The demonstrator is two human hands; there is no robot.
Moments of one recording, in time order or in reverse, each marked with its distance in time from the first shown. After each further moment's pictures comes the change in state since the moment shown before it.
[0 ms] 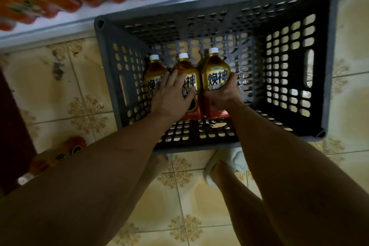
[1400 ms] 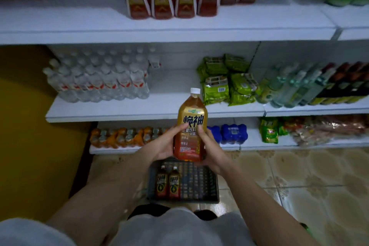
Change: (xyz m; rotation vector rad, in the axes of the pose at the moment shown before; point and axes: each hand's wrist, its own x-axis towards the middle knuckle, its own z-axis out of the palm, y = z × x) left_hand -0.440 0.246 -0.468 -1.430 -0.251 0.113; right_hand -0.599 -0.233 -0.356 0.596 -0.437 -0.460
